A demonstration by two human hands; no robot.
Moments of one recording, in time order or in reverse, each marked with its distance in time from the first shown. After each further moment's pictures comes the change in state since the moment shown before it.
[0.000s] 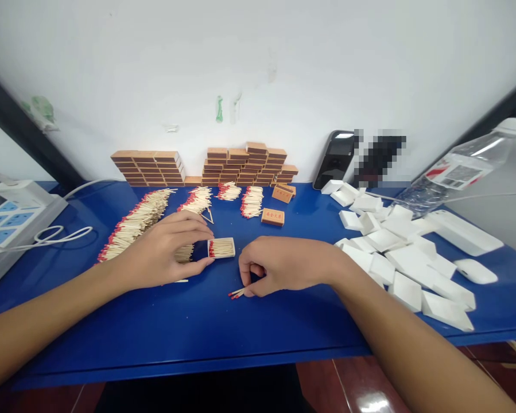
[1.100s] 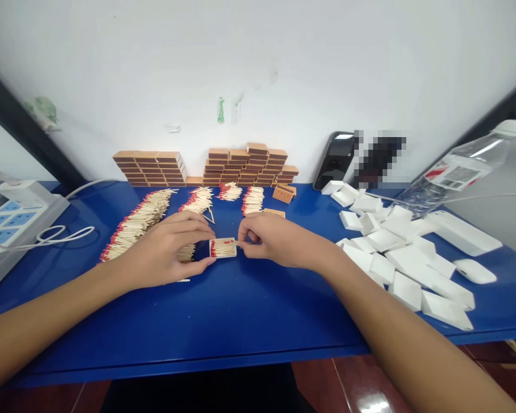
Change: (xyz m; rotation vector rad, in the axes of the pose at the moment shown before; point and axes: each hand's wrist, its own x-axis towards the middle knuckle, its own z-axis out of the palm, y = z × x) left_hand -0.001 0.000 0.000 -0.012 -0.008 0.002; right_hand 0.019 0.020 -0.003 -0.135 0.395 -0.030
